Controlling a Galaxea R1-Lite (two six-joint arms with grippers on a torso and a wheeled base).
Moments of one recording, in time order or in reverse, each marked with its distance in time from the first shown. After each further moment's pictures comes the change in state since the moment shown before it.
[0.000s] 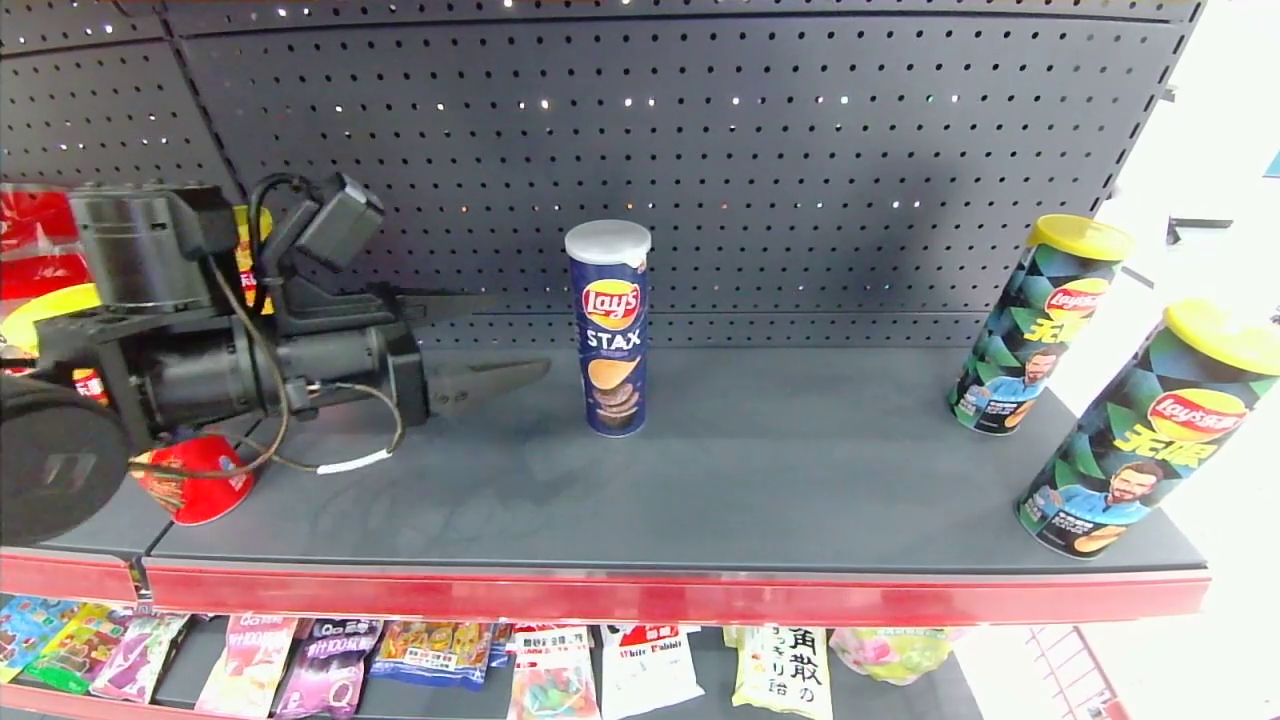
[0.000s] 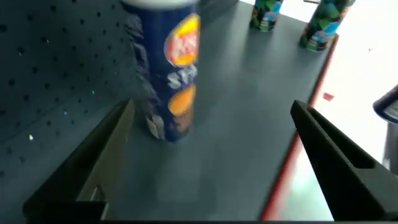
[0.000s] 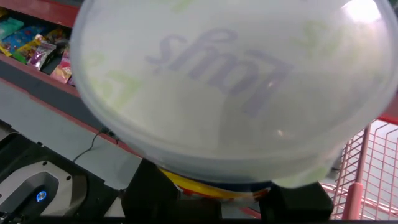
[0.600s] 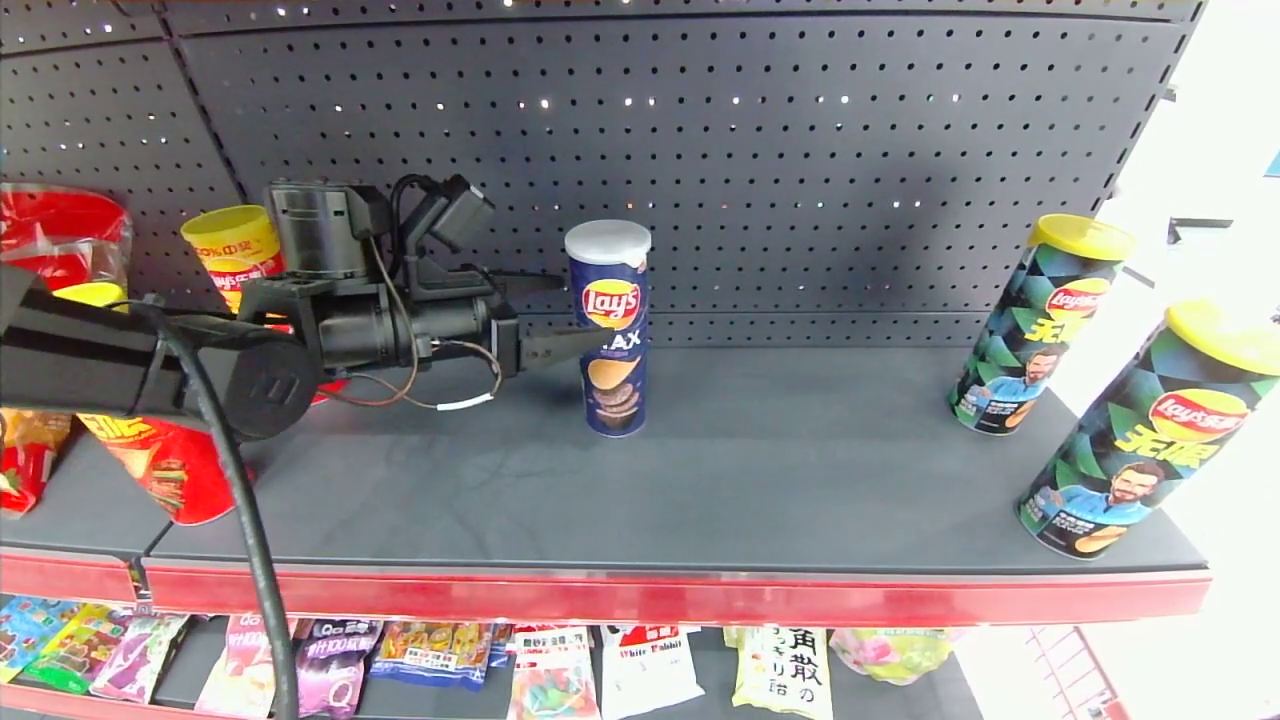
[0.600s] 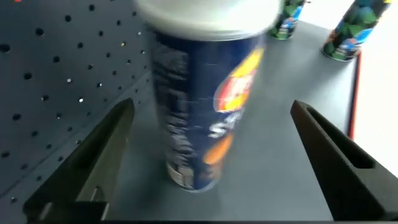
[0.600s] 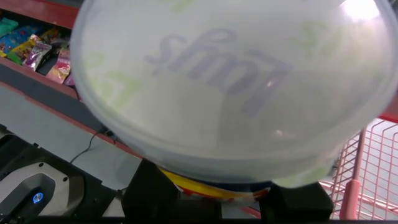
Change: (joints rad) left arm -0.042 0.272 -0.276 0.000 -0.003 0.003; right arm -0.001 0.000 0.001 0.001 -0.018 0.000
